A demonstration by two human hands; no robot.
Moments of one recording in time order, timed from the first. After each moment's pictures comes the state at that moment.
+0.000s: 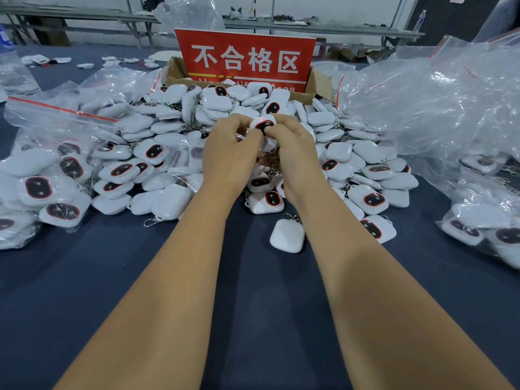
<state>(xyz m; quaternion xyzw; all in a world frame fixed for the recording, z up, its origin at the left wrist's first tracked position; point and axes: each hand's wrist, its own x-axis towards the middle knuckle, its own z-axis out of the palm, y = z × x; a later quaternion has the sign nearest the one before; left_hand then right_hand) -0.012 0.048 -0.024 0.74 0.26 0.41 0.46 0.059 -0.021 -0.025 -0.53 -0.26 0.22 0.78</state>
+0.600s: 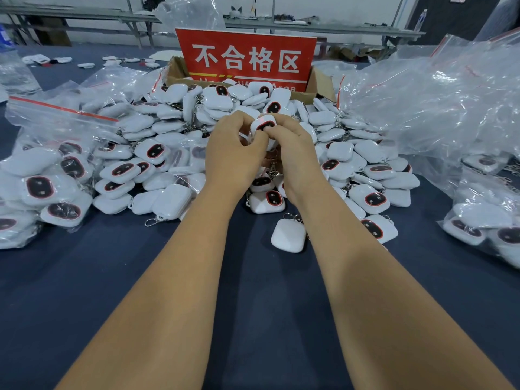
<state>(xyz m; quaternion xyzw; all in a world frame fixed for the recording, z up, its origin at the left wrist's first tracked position) -0.014 0.043 -0.023 0.76 0.26 0.42 0.42 0.059 -0.020 -0.025 -0.55 -0.28 0.22 0.75</state>
